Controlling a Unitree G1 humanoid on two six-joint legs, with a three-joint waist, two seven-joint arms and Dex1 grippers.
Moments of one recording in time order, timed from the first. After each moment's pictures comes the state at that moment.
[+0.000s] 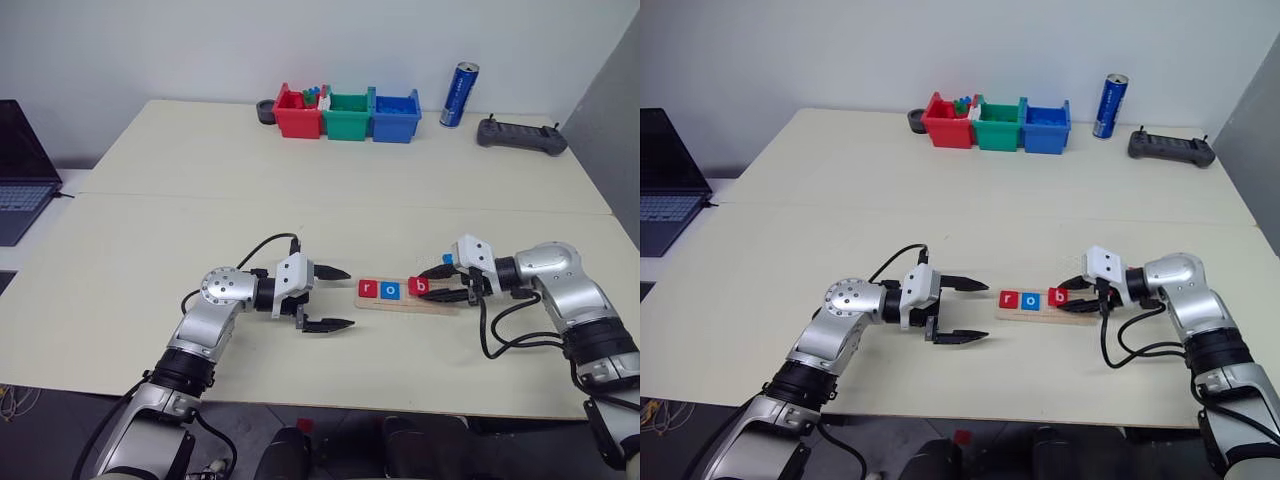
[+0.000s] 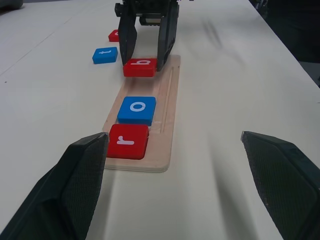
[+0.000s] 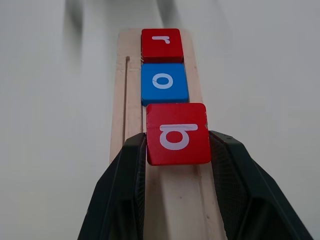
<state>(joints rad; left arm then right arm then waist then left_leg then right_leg) -0.48 0.46 -0.22 0.24 -0.23 -0.05 -1.27 -0.62 -0.70 0.20 0.45 0.12 -0.02 1.39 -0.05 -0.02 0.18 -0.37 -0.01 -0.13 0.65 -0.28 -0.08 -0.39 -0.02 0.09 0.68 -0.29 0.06</state>
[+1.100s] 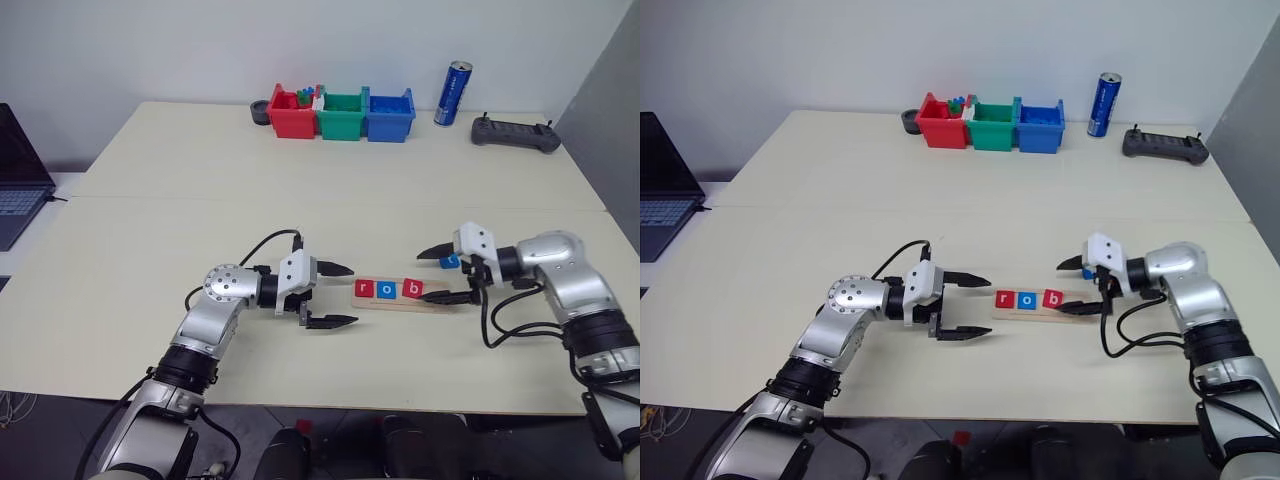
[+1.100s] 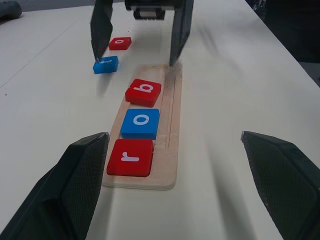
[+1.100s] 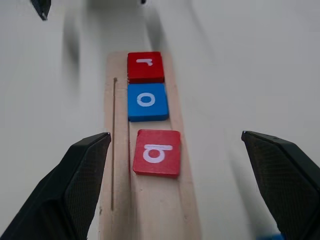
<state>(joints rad) -0.50 0.44 -0.23 0.26 -0.22 -0.07 -1.27 -0.63 -0.72 0.13 0.32 0.17 0.11 1.36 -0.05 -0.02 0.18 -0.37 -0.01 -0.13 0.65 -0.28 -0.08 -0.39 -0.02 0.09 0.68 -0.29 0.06</state>
